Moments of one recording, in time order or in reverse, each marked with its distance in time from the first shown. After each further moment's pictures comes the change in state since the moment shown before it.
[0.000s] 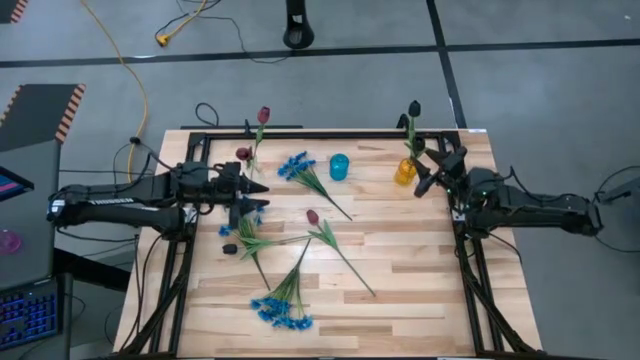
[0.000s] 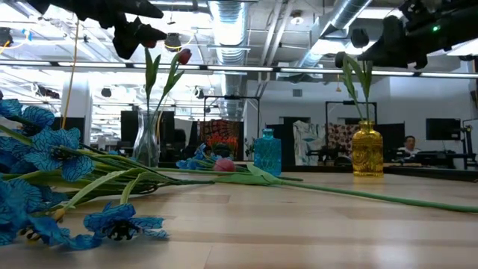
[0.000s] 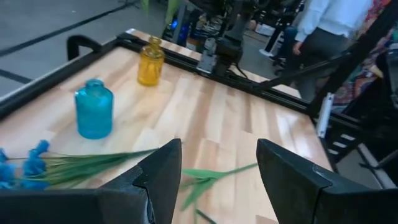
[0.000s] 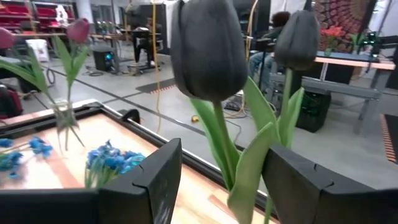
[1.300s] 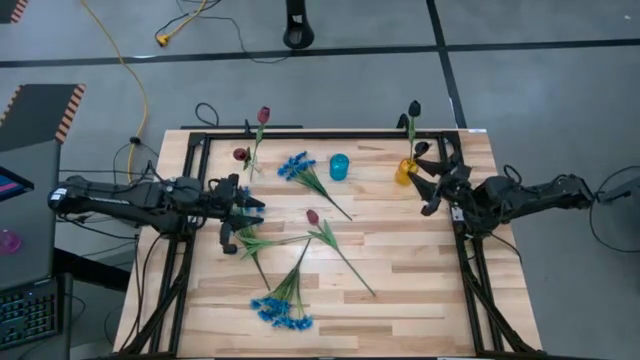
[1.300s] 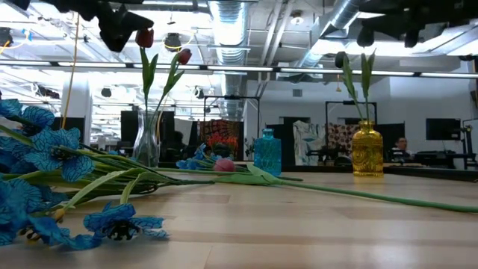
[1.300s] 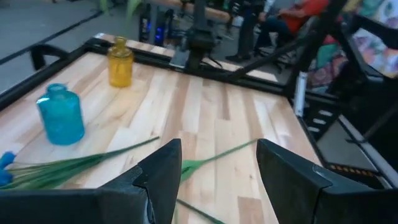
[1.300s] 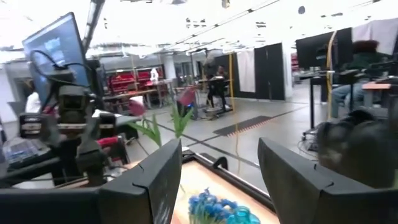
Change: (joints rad) left arm -0.201 -0.065 -0.055 0.007 -0.117 0.048; right arm 0.328 0.026 0.000 0.311 0.001 -0.038
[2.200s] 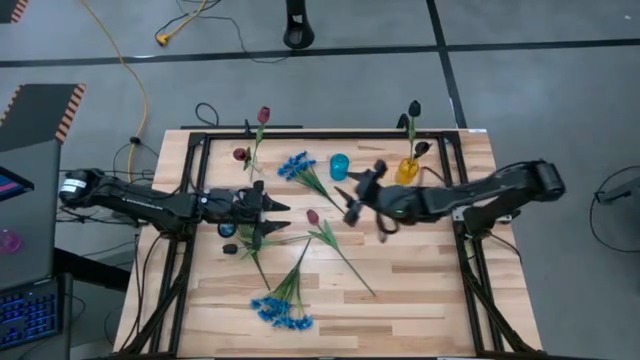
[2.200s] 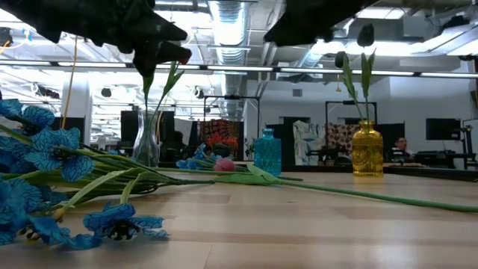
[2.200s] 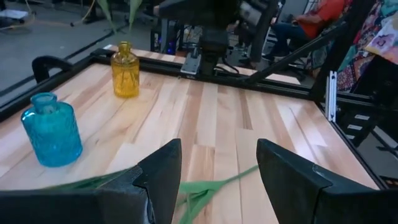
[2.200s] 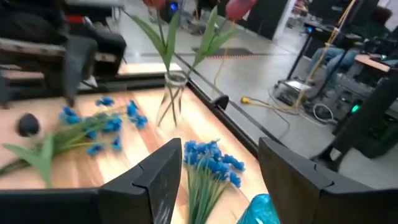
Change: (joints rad) left arm 0.000 0.362 -0.124 0.539 -0.055 0.077; right arm -0.073 0.967 0.554 -0.111 -0.003 0.004
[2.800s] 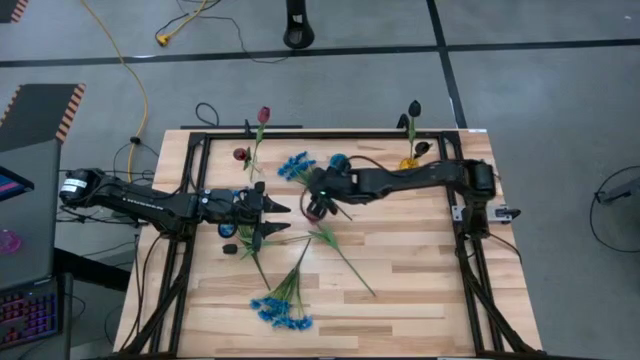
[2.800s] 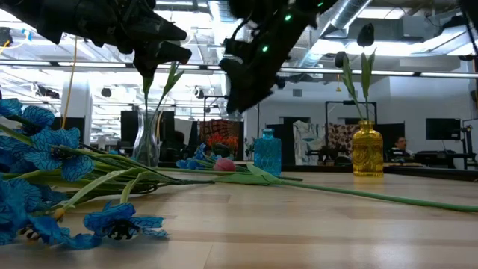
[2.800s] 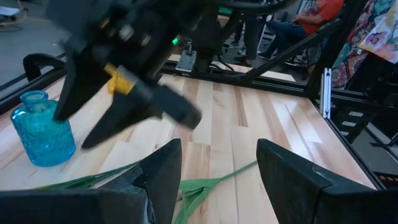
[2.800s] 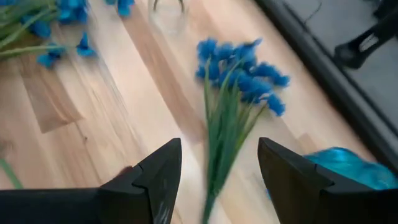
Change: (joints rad) left arm 0.000 0.006 0.000 0.000 0.021 -0.002; right arm -0.191 0.522 0.563 -0.645 -0.281 0.246
